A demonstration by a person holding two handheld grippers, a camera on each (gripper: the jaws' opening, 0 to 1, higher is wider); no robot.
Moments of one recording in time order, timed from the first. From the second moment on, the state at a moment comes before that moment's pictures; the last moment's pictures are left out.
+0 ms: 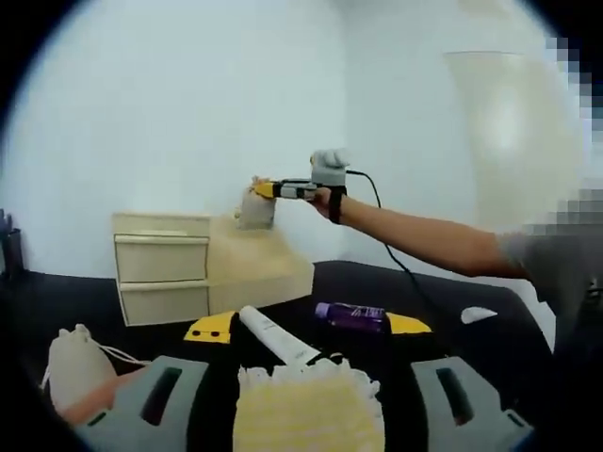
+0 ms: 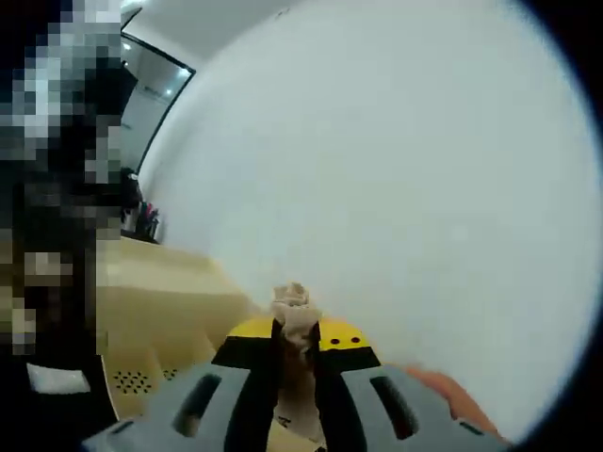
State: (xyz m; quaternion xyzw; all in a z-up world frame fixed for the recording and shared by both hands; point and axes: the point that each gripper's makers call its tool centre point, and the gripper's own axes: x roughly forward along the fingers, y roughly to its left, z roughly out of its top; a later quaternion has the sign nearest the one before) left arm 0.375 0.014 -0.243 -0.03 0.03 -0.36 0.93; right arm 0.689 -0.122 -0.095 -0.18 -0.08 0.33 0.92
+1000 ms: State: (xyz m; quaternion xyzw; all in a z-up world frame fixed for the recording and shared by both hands) left arm 0.378 0.009 -0.255 0.00 0.04 -0.35 0.93; right arm 0.723 -0.119 -0.145 -0.13 -0.08 0.32 0.93
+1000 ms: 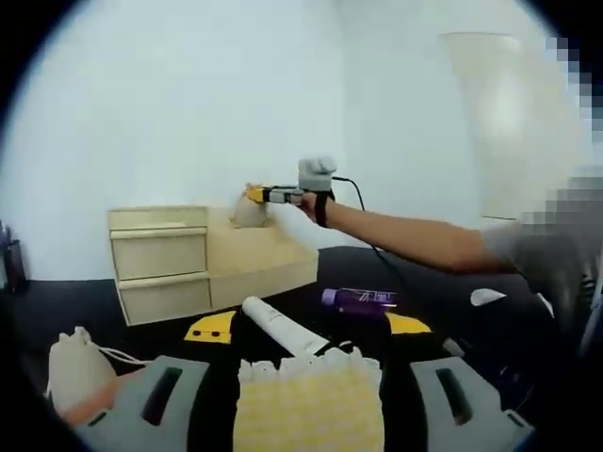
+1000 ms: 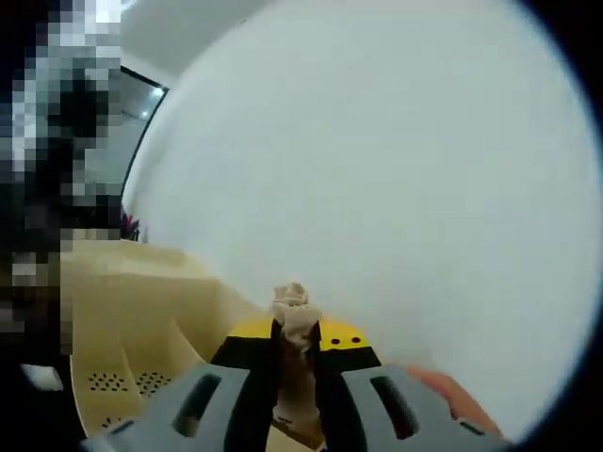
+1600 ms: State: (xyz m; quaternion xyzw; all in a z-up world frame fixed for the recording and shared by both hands) left arm 0.384 0.016 -0.254 0.01 0.04 -0.35 0.93; right arm 0.734 -0.142 -0.146 -0.10 -0.07 0.26 0.96
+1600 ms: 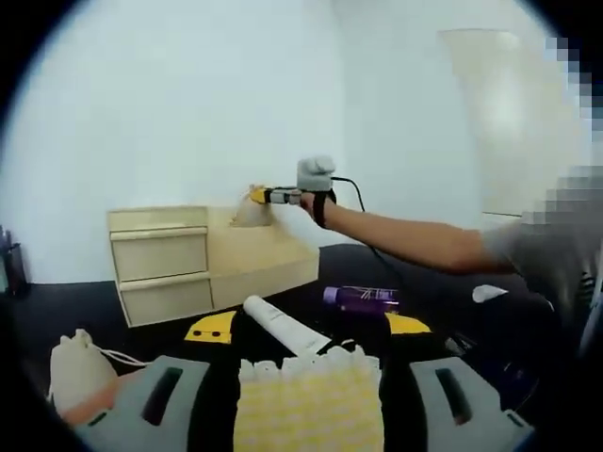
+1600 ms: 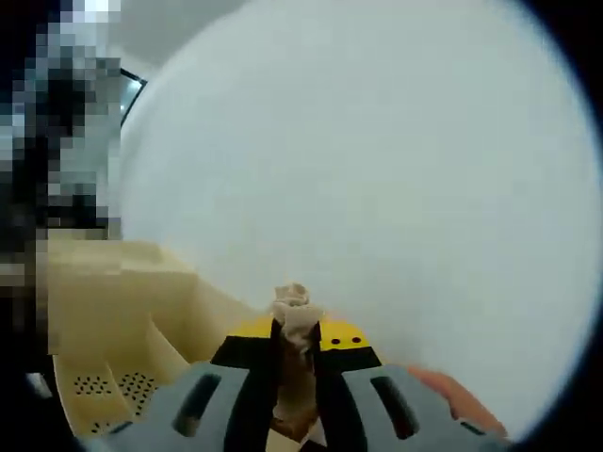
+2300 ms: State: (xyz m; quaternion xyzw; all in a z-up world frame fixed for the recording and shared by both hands) left arm 0.389 0.022 -0.246 0.01 0.04 -0.35 0.94; right arm 0.738 -0.124 -0.172 -0.13 -0.03 0.29 0.95
